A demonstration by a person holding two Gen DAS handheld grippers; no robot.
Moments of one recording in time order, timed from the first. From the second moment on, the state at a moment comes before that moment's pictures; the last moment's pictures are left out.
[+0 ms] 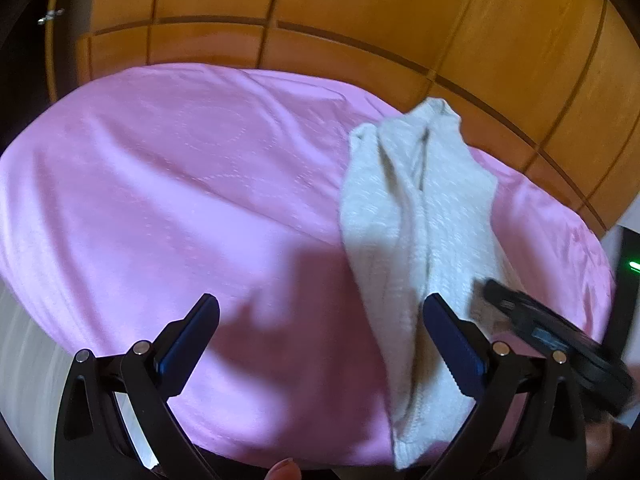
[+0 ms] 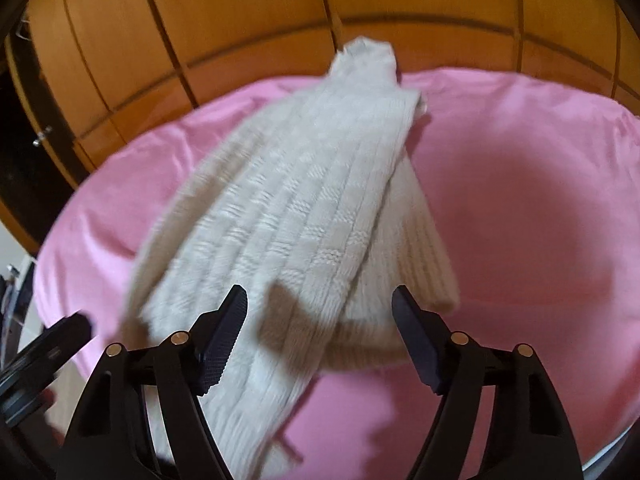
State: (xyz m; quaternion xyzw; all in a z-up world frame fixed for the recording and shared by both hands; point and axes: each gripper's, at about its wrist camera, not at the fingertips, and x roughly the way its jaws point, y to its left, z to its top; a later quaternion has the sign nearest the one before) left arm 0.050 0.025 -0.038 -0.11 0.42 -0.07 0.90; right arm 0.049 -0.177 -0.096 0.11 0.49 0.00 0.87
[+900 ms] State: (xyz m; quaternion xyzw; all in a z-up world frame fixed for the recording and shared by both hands) left arm 0.098 0.044 -0.024 -0.15 0.46 -0.20 0.85; right arm 0.103 -0.470 -0.040 -0.03 0.43 -0.31 0.85
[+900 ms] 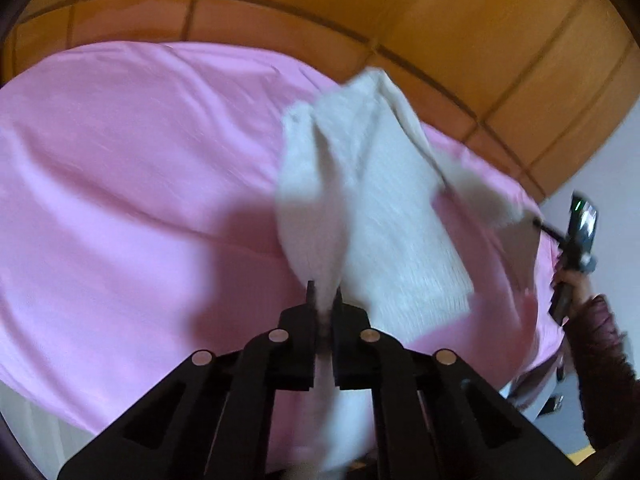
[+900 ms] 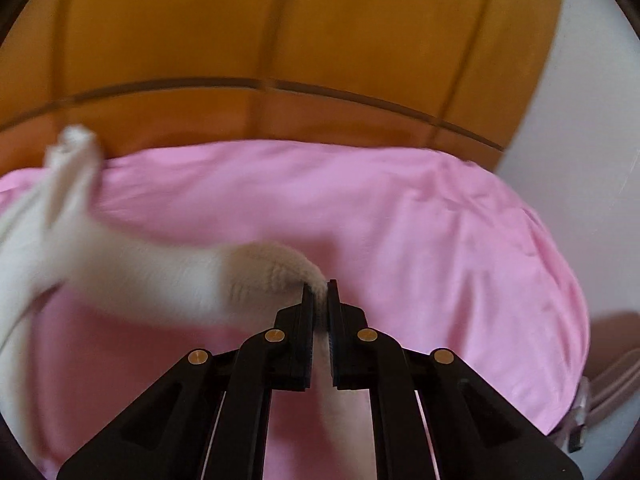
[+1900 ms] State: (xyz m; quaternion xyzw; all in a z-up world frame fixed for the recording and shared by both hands) left arm 0.192 0.083 -0.077 -0.24 0.49 -0.17 0.82; right arm 0.103 -0.286 -0.093 0.31 0.54 0.14 0.77
